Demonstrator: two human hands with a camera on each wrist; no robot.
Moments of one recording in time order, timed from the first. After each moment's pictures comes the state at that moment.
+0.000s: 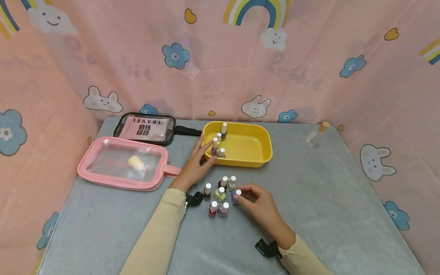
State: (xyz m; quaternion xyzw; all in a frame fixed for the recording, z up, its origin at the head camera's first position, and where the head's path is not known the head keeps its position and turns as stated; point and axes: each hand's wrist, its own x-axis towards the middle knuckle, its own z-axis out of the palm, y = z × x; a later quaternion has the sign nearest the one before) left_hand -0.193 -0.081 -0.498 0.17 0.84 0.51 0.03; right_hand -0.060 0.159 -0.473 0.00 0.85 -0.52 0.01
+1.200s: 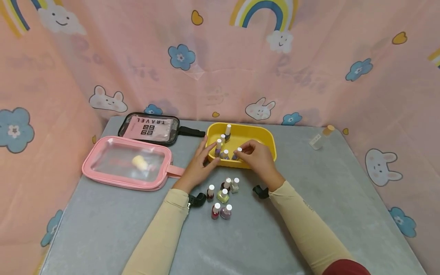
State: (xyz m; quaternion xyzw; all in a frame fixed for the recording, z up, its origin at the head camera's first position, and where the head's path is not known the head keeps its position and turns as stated) left_hand -0.194 -0.081 -0.498 0.17 0.84 0.51 0.03; right_hand -0.193 0.154 -0.431 0.01 0.92 -0.39 -0.01
